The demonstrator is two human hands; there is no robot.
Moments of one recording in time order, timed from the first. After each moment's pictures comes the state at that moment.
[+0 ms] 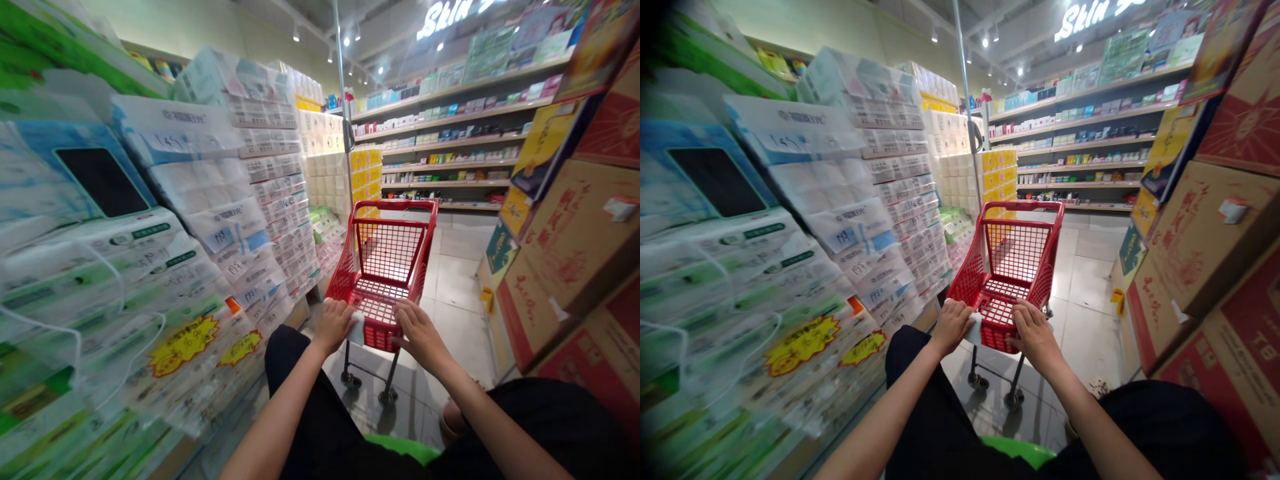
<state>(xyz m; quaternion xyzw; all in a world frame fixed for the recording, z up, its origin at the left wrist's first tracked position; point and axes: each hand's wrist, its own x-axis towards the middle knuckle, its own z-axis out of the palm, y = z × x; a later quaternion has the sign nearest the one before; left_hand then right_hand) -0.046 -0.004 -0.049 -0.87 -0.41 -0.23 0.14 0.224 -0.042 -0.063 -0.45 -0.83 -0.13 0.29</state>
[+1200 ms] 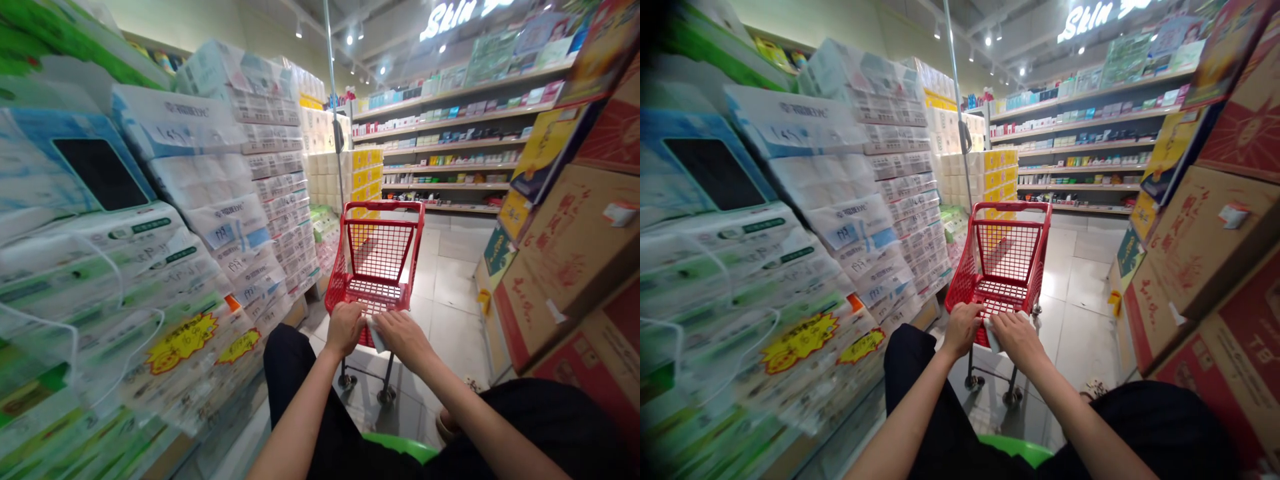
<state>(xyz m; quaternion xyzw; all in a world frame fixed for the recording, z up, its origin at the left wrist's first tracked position) -0.014 -0.021 -0.045 -0.84 -0.40 -0.36 -0.02 0.172 -0.052 -0.031 -0.46 -0.85 -0.16 0.20</state>
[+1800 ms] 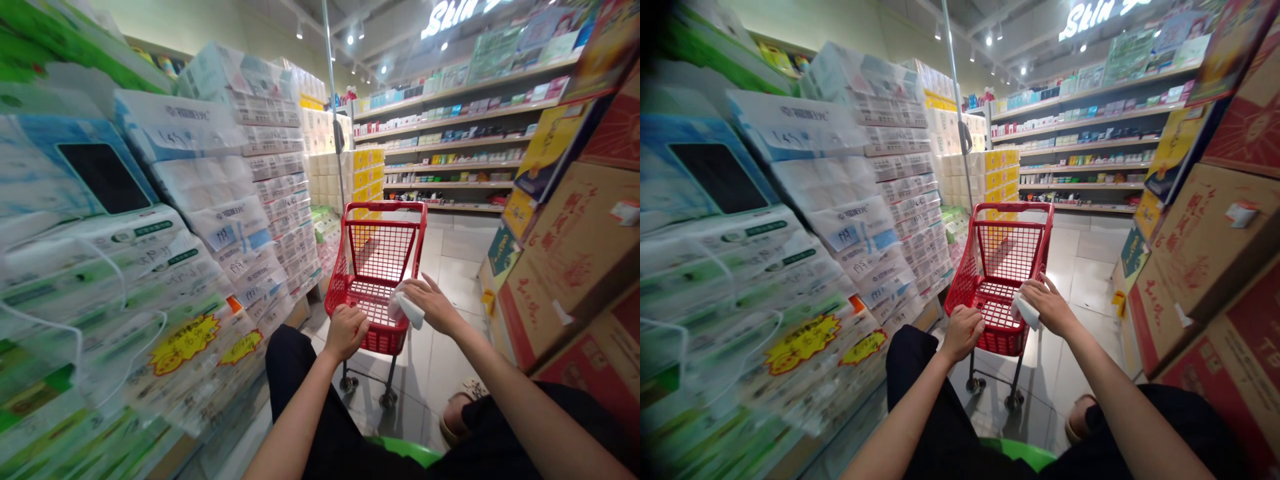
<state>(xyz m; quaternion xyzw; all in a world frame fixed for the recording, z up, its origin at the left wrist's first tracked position) -0.017 -0.026 -0.036 -0.86 -0.40 -0.32 0.03 0.268 0.015 -0.018 -0.39 -0.88 -0.11 0.26</state>
